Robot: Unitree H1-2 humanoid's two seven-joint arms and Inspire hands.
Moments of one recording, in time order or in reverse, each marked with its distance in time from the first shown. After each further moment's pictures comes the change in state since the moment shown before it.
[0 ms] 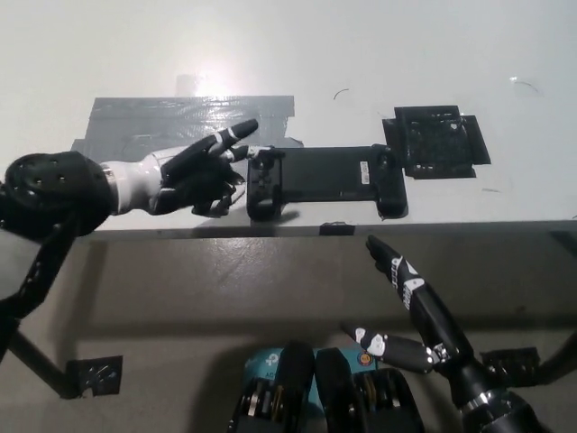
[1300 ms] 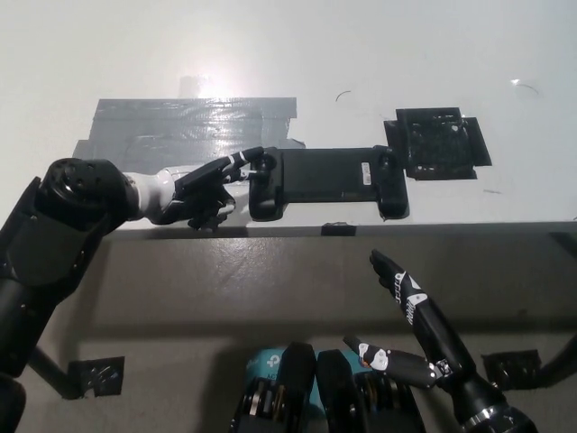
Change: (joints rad) left_arm -0.076 -0.088 -0.063 0.354 0.255 -0.083 -0.031; right_arm 0.061 0.001 0.002 -0.001 -0.002 -0.002 -0.002
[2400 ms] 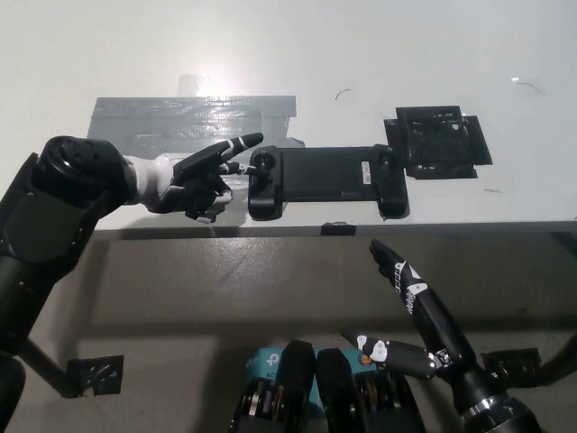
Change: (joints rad) left_arm -0.071 0.005 0.007 0.032 -0.019 0.087 -0.046; right_arm -0.027 -0.001 -0.004 -0.003 -0.001 0.003 -0.005
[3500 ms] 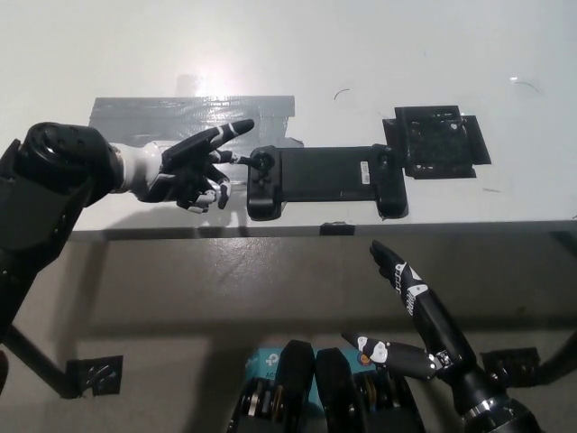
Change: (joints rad) left_arm -0.031 0.043 -0.032 0.001 -0.060 0.000 -0.007; right_arm 0.004 0.000 0.000 0.000 0.000 0.000 -0.001
